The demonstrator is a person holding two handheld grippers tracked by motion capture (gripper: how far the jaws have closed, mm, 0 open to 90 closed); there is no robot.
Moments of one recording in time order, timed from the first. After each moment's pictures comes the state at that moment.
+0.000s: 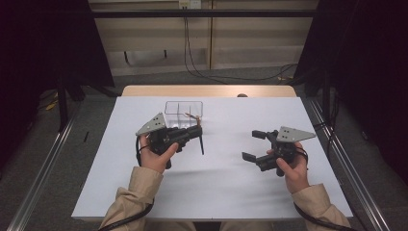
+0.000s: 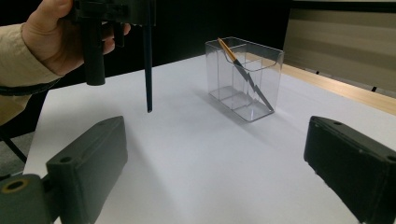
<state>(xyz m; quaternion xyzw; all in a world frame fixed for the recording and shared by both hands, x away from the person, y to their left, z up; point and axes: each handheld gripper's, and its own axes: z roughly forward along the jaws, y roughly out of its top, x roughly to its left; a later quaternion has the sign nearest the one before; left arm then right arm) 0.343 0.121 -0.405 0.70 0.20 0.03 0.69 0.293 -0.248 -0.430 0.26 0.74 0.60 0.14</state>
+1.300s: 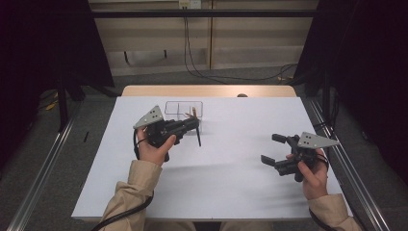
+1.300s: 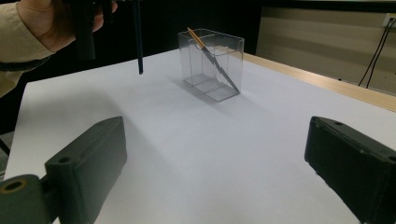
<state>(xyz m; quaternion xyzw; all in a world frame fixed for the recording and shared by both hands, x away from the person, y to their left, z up) 0.359 0.127 -0.394 0.70 0.21 0.06 0.68 0.272 -0.295 -0.434 0.29 0.74 0.59 0.17</state>
